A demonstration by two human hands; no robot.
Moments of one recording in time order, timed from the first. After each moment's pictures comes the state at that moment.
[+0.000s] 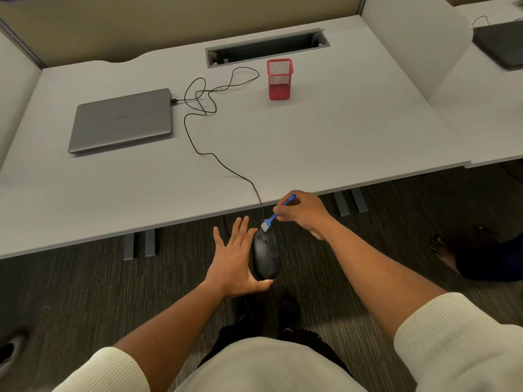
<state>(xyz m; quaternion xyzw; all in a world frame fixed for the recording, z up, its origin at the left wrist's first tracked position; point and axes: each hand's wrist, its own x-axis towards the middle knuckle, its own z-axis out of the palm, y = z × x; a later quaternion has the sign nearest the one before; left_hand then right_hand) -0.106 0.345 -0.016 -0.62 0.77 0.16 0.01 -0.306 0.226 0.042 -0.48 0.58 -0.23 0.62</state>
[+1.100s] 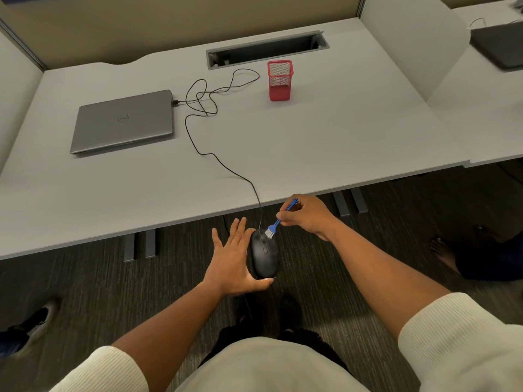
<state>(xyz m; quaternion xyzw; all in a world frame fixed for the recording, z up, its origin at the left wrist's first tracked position) -0.098 0.349 -0.019 -0.62 0.76 0.18 -0.03 -0.314 0.230 0.039 -0.53 0.56 -0.18 0.61</state>
